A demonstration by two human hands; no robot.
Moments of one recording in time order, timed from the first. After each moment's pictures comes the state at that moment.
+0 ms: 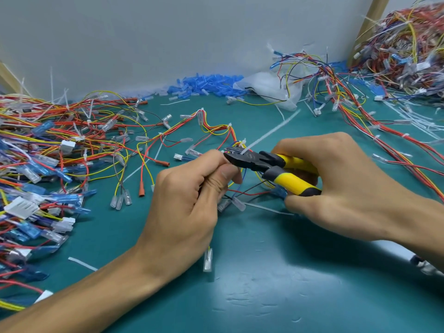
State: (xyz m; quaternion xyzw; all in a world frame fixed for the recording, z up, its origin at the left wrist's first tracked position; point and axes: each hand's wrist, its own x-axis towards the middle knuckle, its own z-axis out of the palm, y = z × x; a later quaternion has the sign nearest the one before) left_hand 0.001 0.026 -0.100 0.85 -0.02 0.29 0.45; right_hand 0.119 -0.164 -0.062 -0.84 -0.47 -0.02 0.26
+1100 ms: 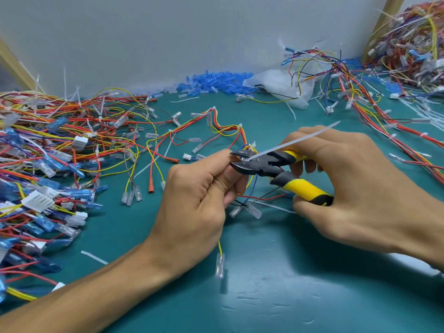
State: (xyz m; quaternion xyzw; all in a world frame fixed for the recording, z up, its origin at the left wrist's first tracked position) left_hand -0.001 0.024 -0.092 0.85 -0.03 0.27 0.46; right_hand 0.111 -0.162 -0.061 -0.83 -0.49 -0.04 0.26
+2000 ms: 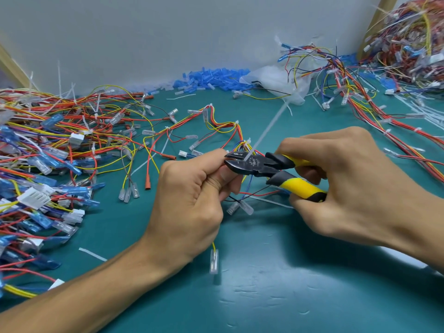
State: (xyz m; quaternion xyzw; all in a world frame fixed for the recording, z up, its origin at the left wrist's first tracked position) left_hand -0.002 0.023 -0.094 0.84 -0.02 0.29 0.47; right_hand 0.106 -0.163 -0.057 -0.83 -0.51 -0.08 0.22
